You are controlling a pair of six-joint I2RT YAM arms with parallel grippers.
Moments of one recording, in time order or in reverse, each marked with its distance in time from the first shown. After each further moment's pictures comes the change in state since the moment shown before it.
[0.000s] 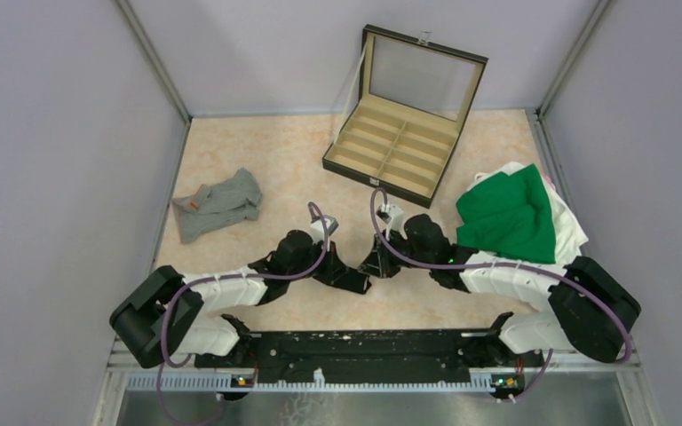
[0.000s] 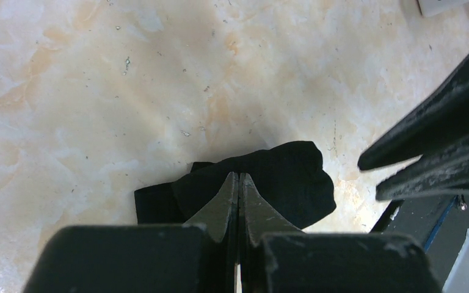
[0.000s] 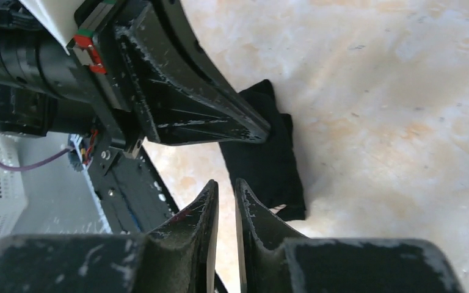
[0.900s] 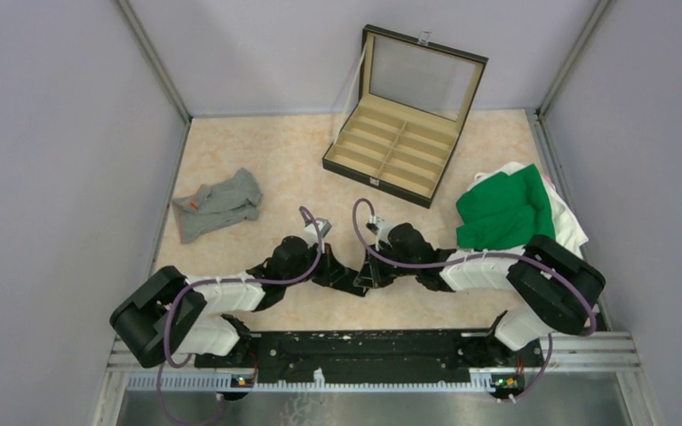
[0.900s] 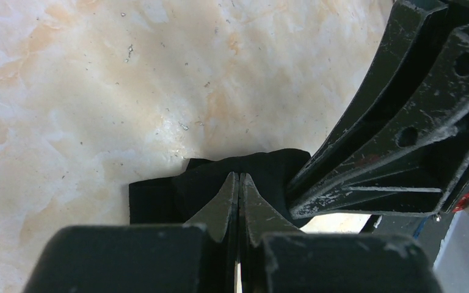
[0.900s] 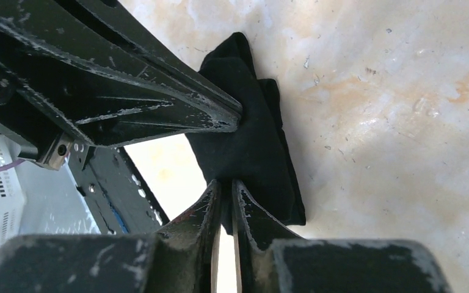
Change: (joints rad) left arm 0.002 0.004 -0.079 0.135 -0.004 -0.105; right arm 0.056 0.232 -0.002 0.104 -0.008 0.093
